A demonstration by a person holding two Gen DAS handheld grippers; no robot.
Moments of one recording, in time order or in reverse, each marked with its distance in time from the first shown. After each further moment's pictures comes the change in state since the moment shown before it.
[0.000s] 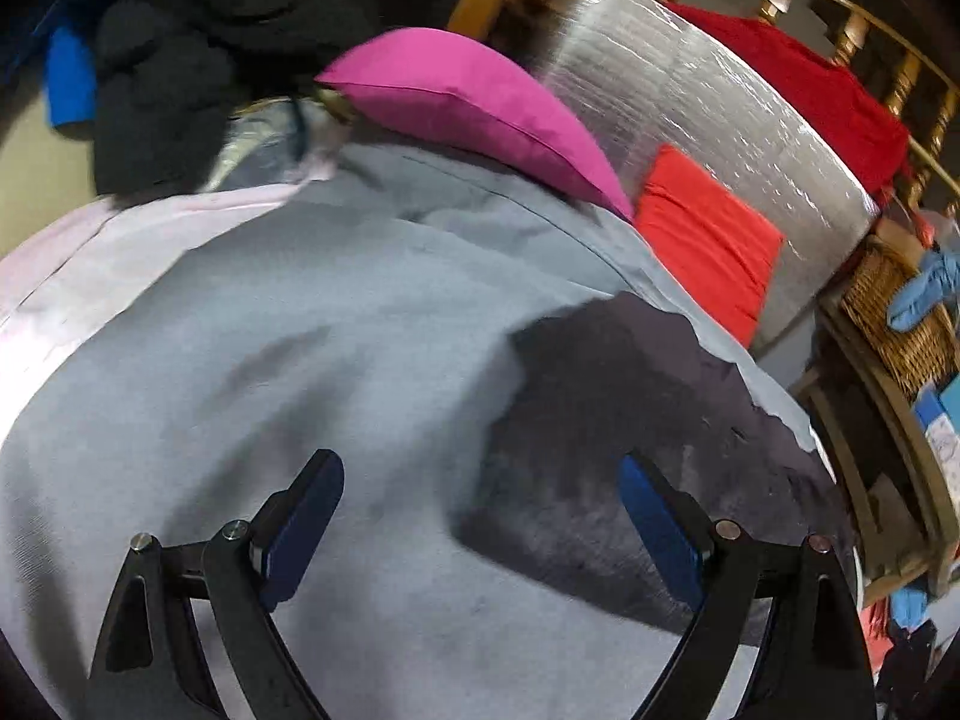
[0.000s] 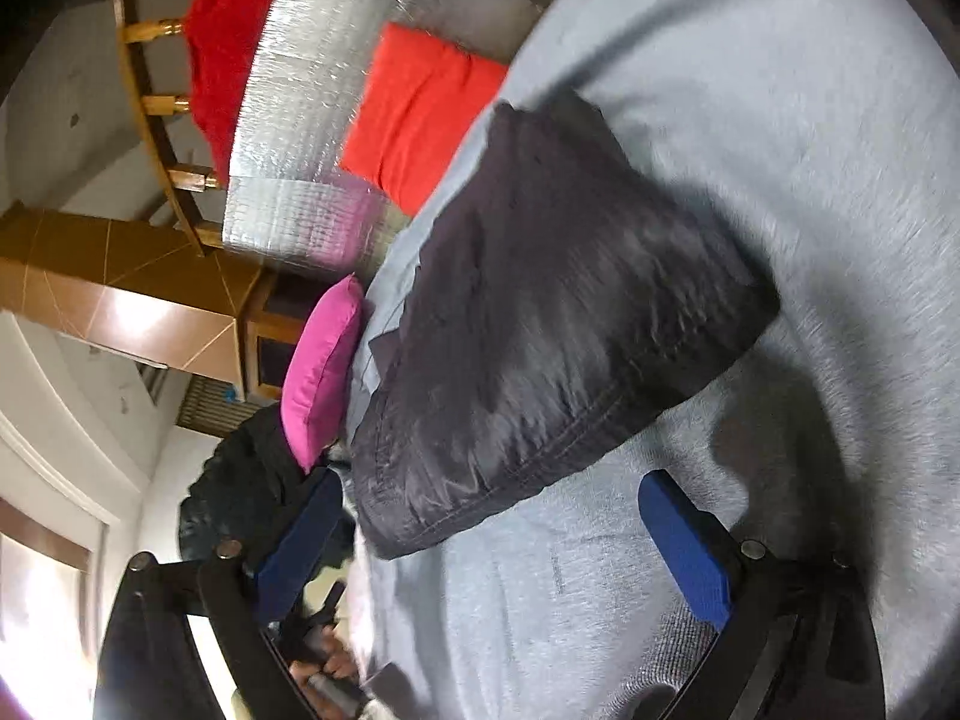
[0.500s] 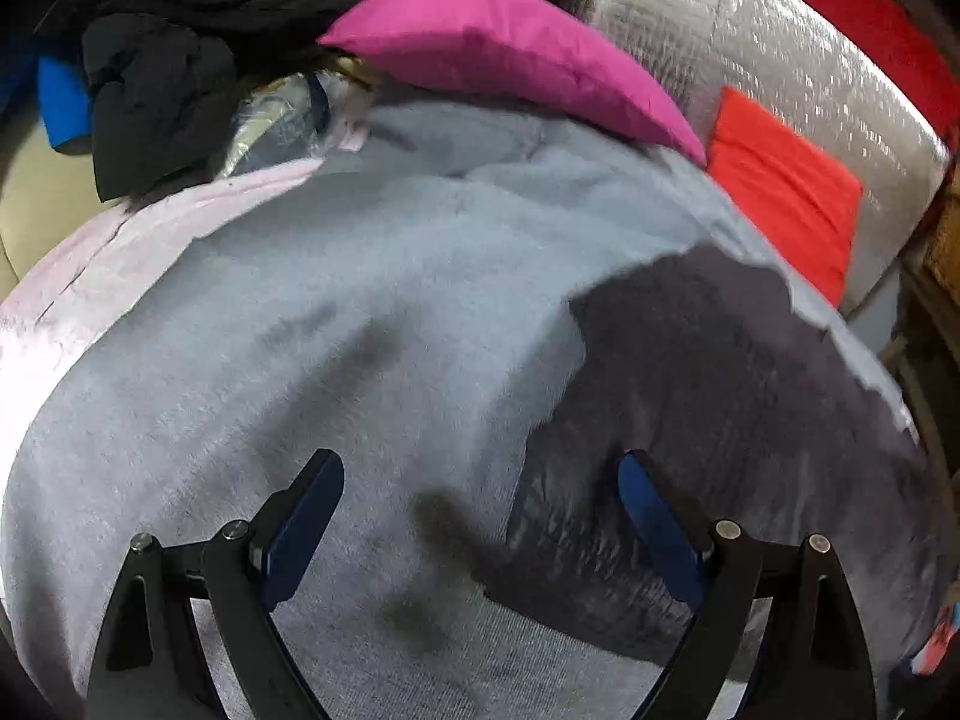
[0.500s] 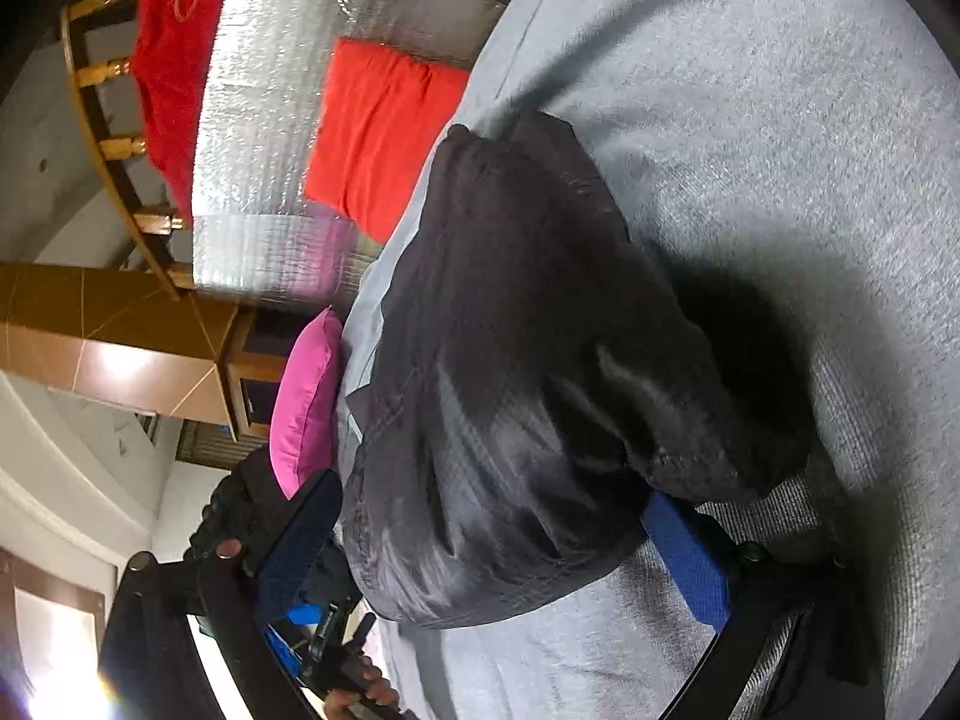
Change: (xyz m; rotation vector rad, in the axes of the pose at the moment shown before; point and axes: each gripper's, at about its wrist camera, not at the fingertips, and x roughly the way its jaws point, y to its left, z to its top) left arm 0.048 -0.014 0.002 0.014 0.049 0.202; right arm 0.019 -0.019 0.065 0.092 -0.016 -0.023
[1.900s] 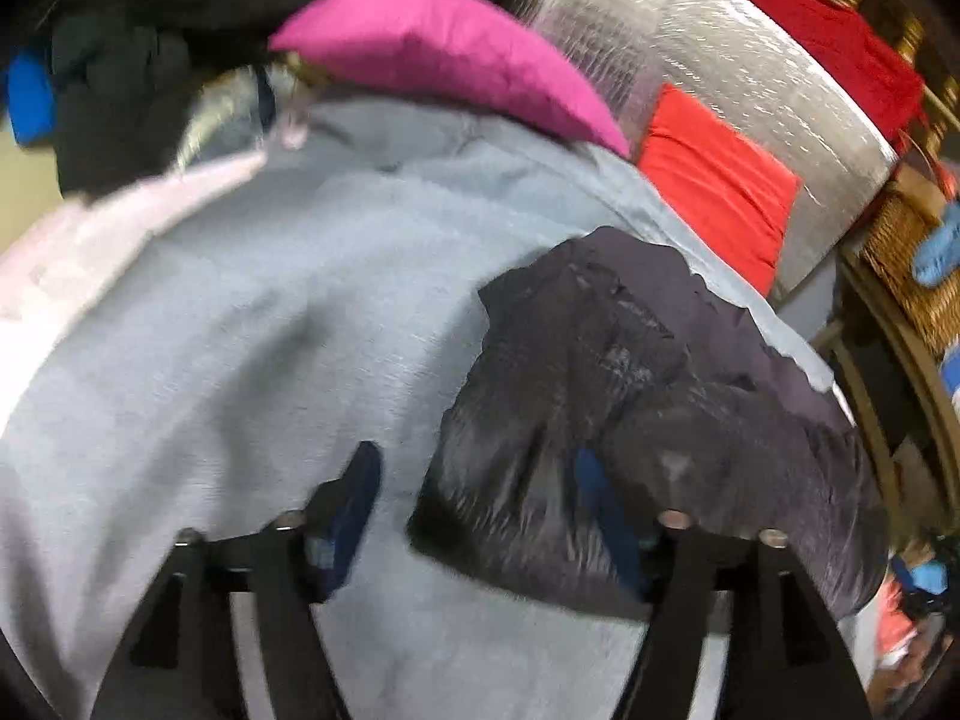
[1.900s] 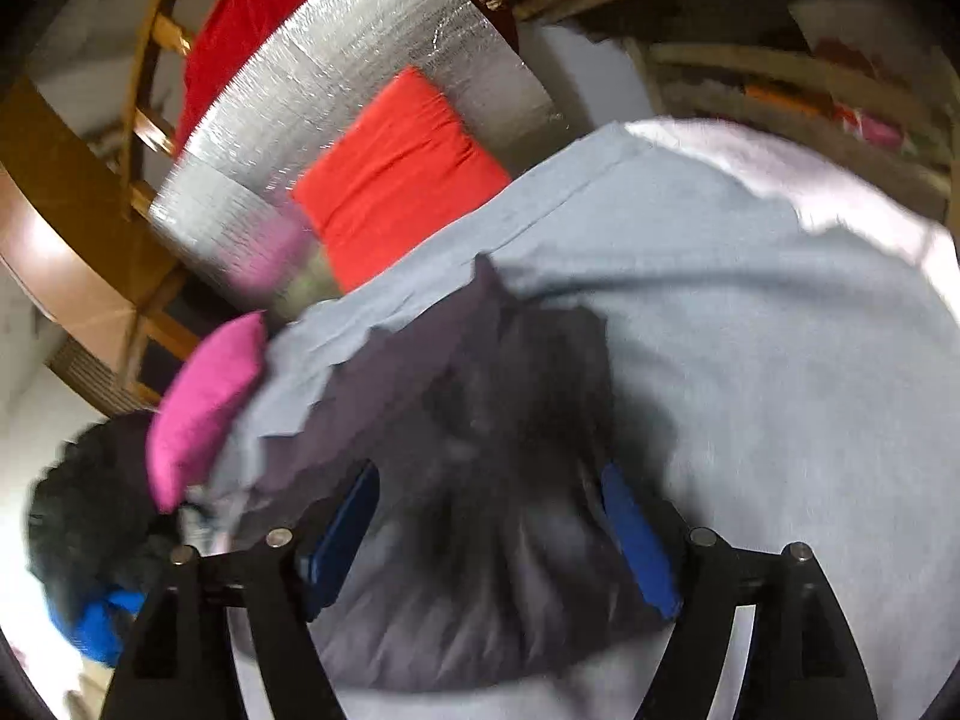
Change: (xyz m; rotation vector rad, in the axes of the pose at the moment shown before) left arm -0.042 -0.017 -0.012 0.052 0.043 -0.138; right arm -0.027 0.085 0.012 -0.382 -0.194 -0.289
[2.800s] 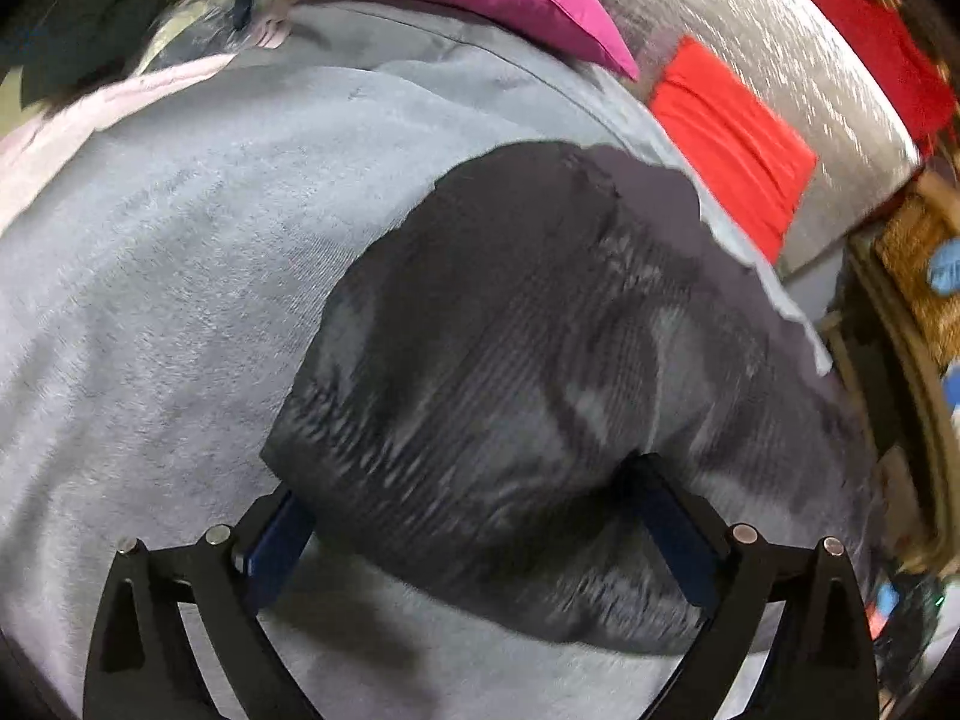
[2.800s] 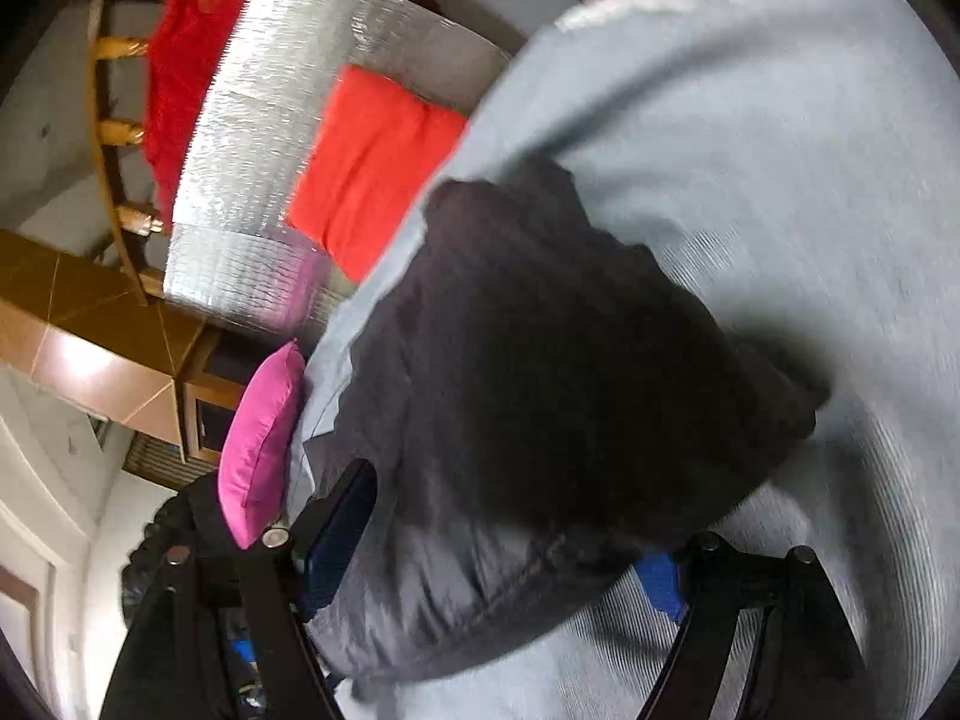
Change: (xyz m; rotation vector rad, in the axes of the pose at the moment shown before) left arm 0.067 -0.015 -0.014 -0.143 0.142 -0.065; right arm 0.044 -0.017 -0.096 0.258 0.022 0.140
